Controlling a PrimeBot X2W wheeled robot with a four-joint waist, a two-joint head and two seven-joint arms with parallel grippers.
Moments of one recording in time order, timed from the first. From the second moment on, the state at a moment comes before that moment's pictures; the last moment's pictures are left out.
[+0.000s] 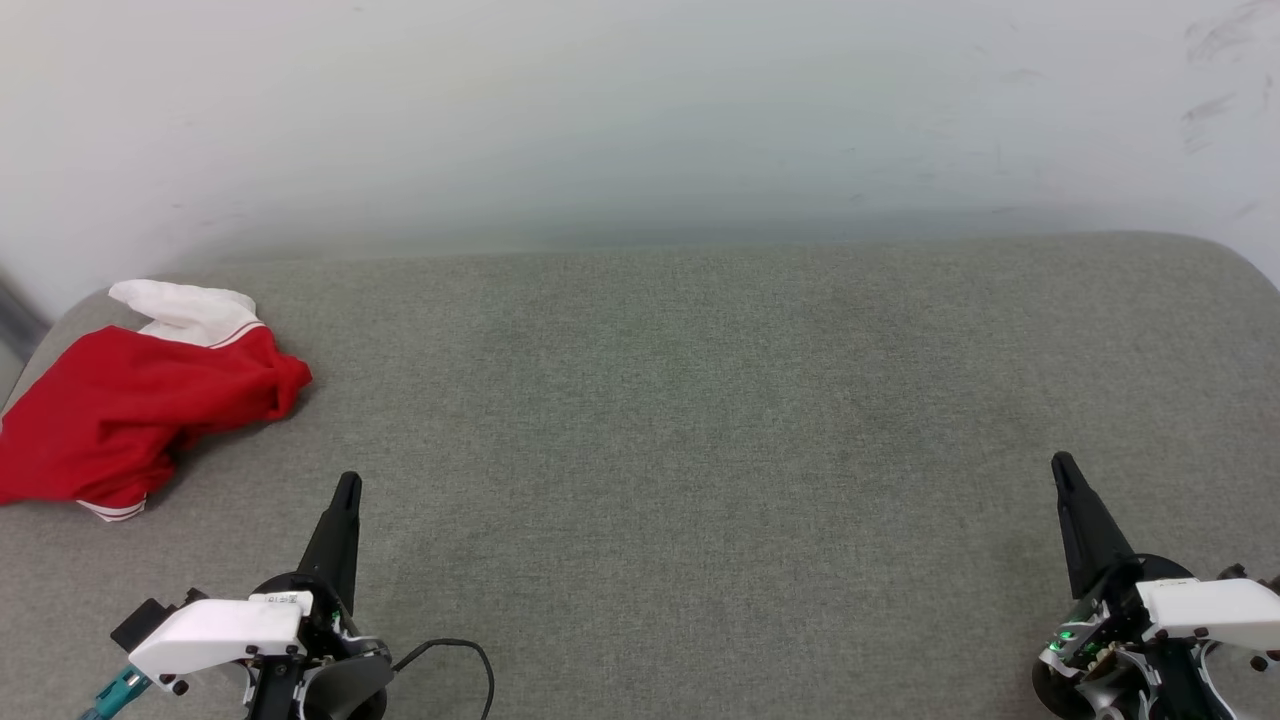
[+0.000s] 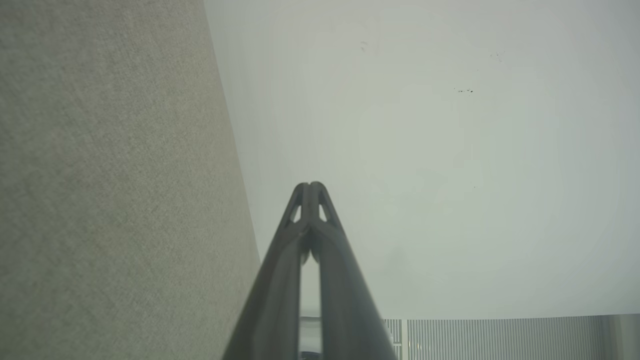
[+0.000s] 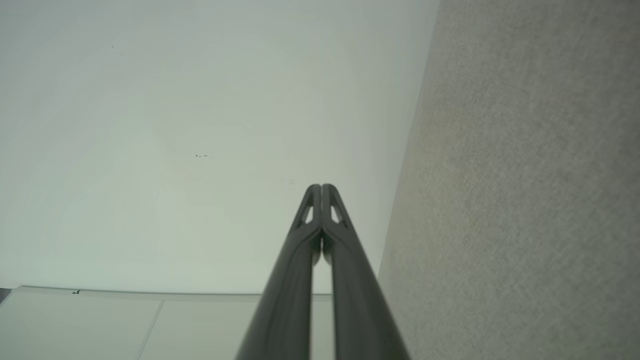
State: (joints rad) left arm -0.11 0.05 0.11 0.25 -1.61 -0.13 0.11; right arm -0.10 -0.05 -0.11 0.25 1.62 0.13 0.11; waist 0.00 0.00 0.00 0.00
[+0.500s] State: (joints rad) left arm -0.11 0.05 0.11 0.25 -1.61 -0.13 0.11; right arm -0.10 -0.05 -0.11 0.25 1.62 0.13 0.11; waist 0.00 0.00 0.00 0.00
